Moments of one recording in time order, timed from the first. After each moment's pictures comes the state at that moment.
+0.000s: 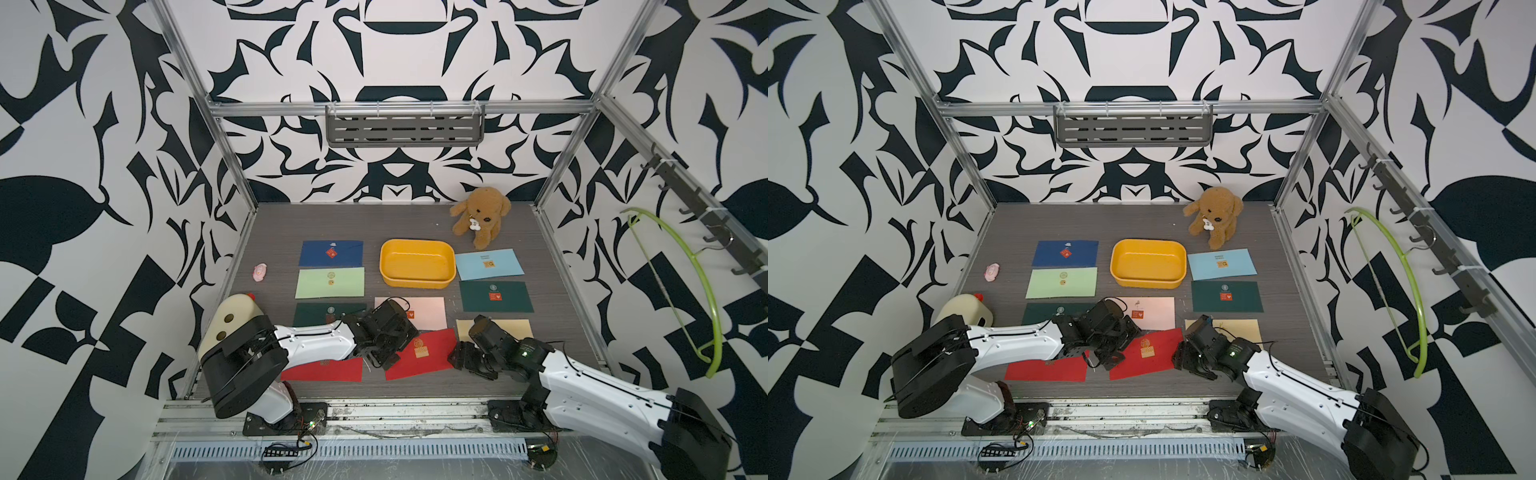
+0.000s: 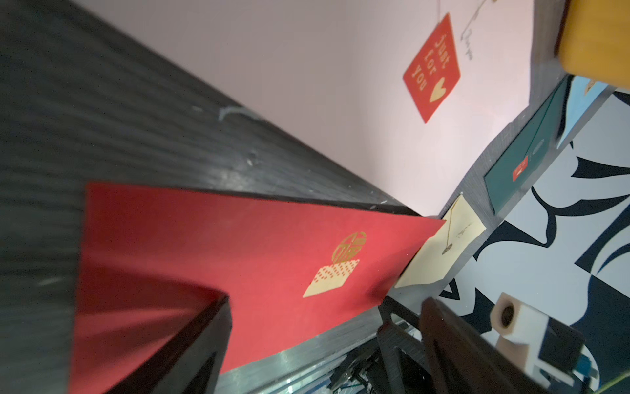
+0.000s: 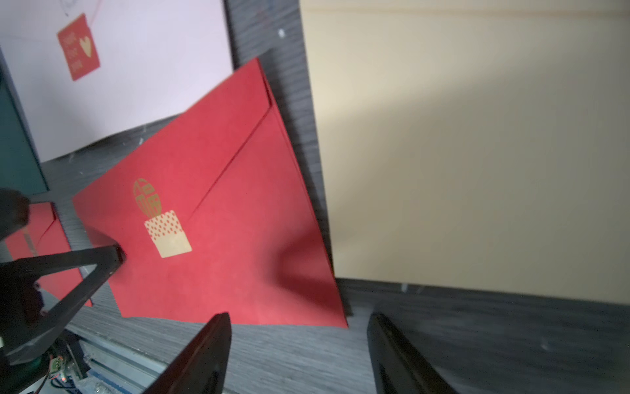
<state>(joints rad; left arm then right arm) -1.03 1.51 0.66 -0.14 0.18 -1.68 0.79 0.91 0.34 -0.53 -0.13 1.06</state>
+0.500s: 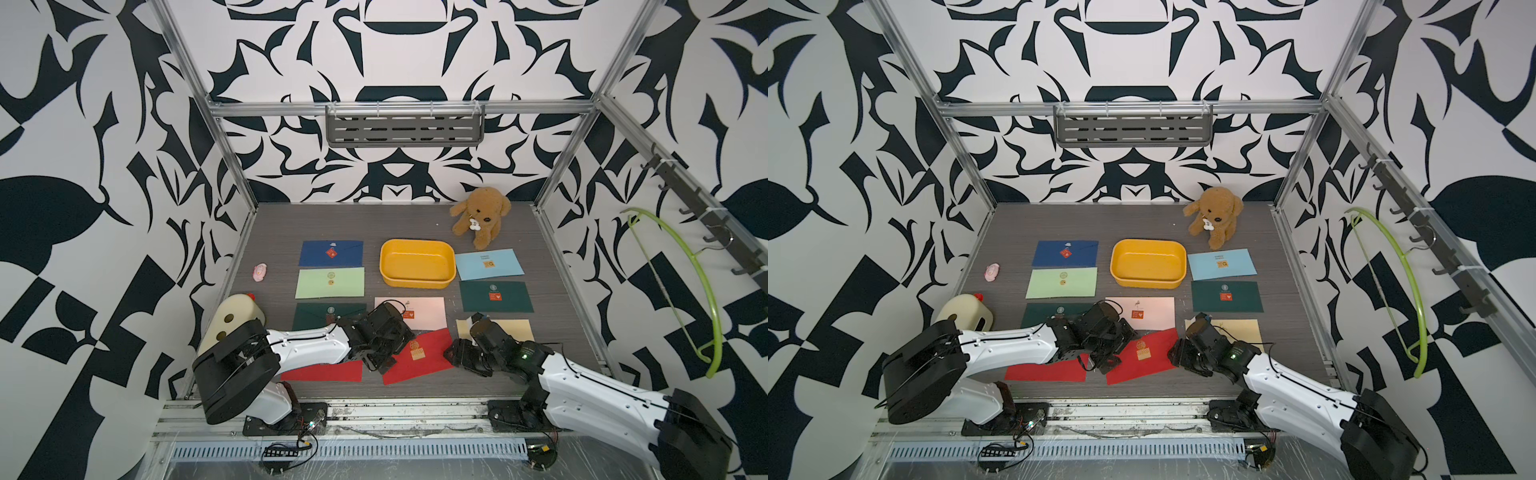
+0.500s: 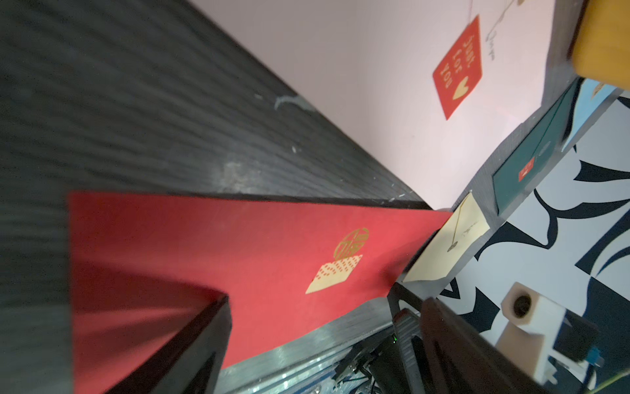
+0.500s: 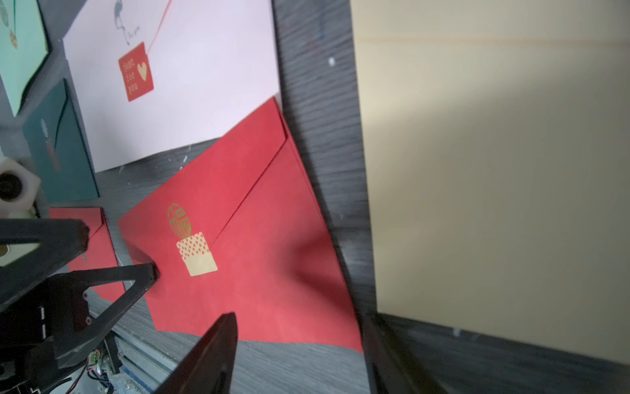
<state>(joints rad) -1.03 1.47 0.63 -0.14 0.19 -1.70 0.78 0.89 0.28 -0.40 -0.15 1.08</state>
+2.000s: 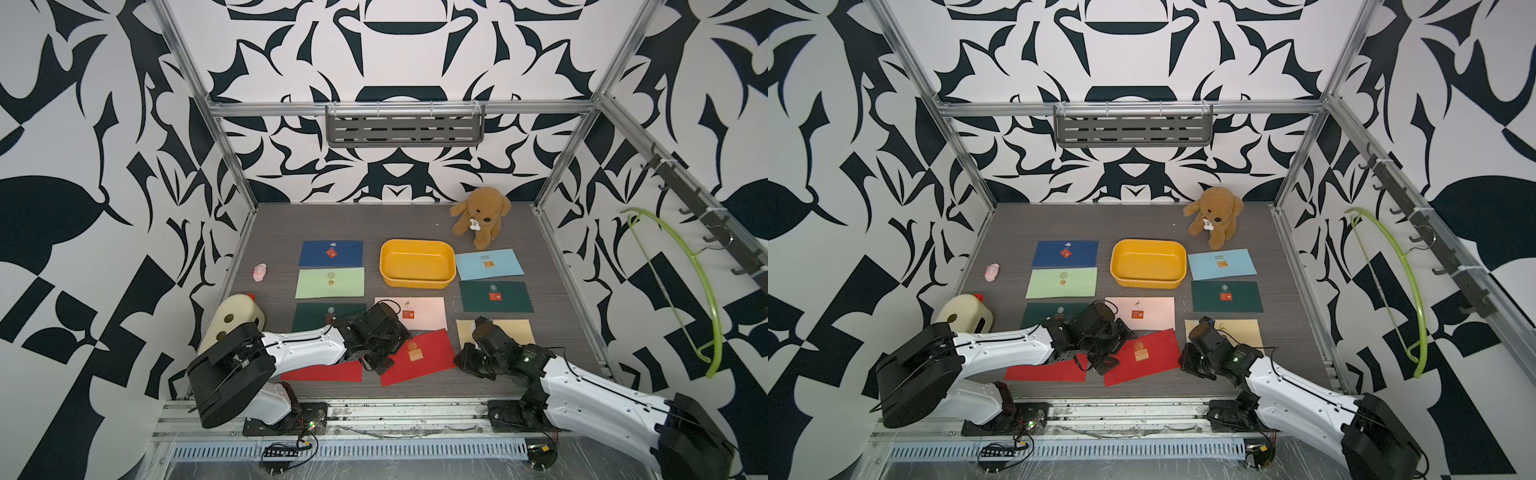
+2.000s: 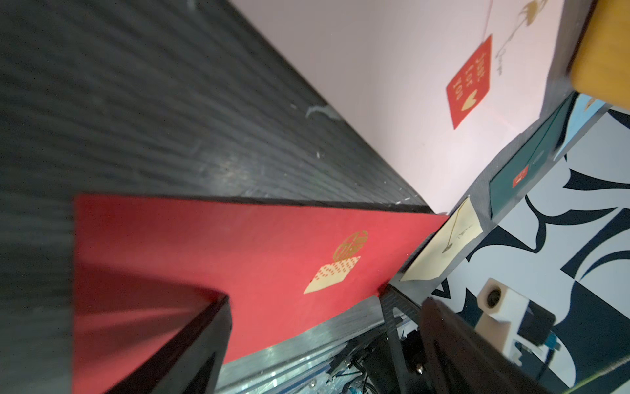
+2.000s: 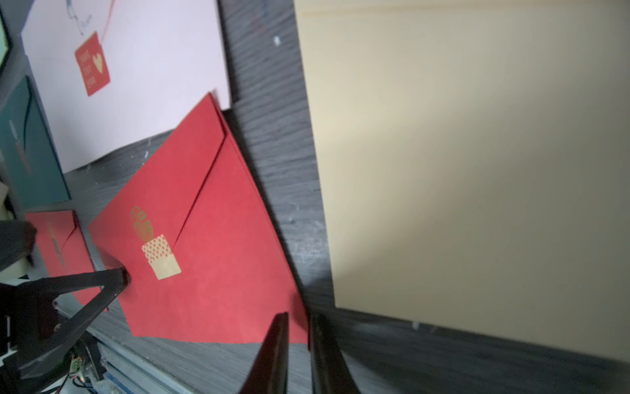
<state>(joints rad) -1.01 1.45 0.59 -0.13 0.21 -1.72 0.77 0.87 0.25 -0.42 -0.15 1.08</state>
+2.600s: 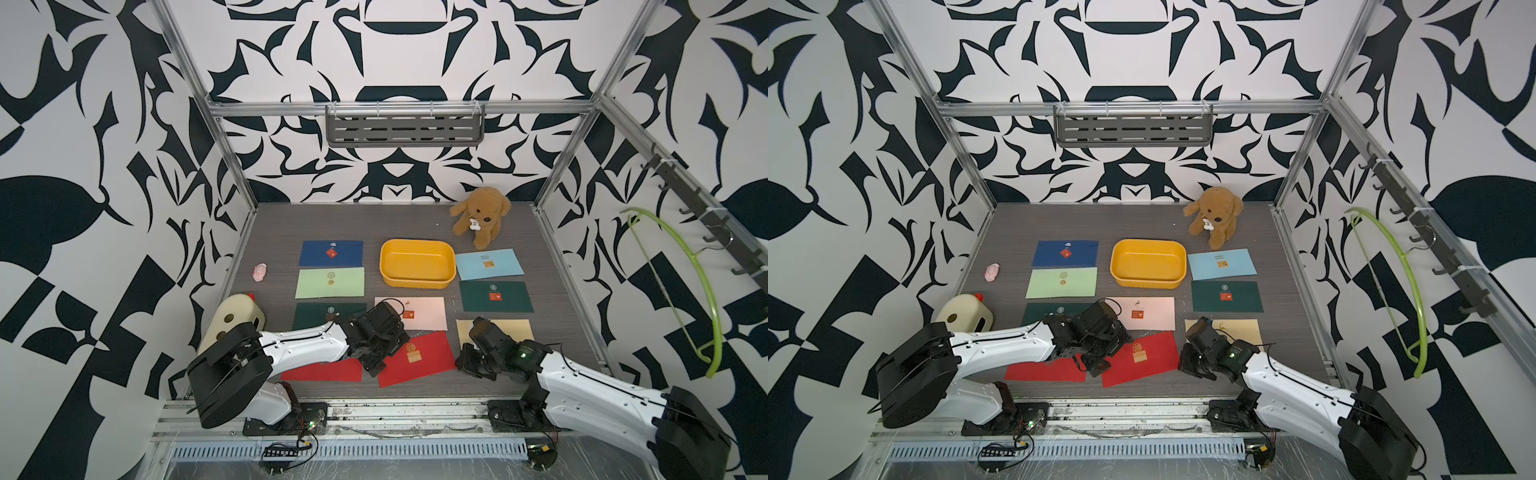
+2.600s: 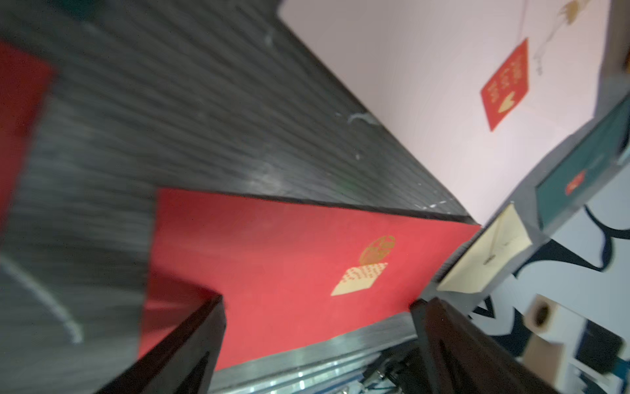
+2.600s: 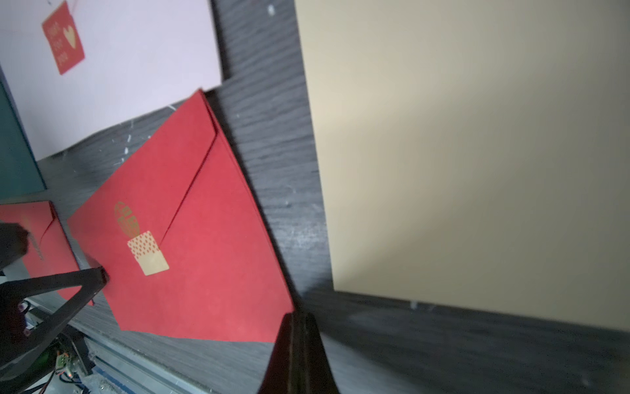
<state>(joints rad) -1.01 1.43 0.69 -0.39 0.16 -1.62 0.77 0.90 0.32 -0.50 -0.16 1.06</state>
